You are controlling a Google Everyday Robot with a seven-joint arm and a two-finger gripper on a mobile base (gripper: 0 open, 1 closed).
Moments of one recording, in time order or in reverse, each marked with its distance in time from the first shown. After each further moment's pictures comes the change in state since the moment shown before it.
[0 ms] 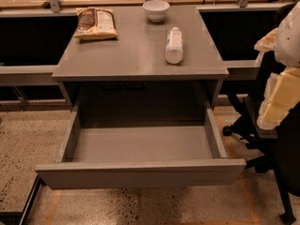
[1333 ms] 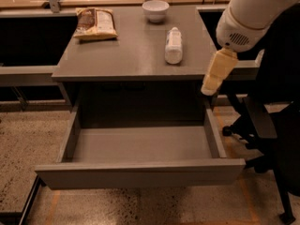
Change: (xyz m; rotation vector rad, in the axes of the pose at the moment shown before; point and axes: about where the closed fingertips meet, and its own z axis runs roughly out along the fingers) arm -0.073 -0.087 0.068 0.096 -0.021 0.090
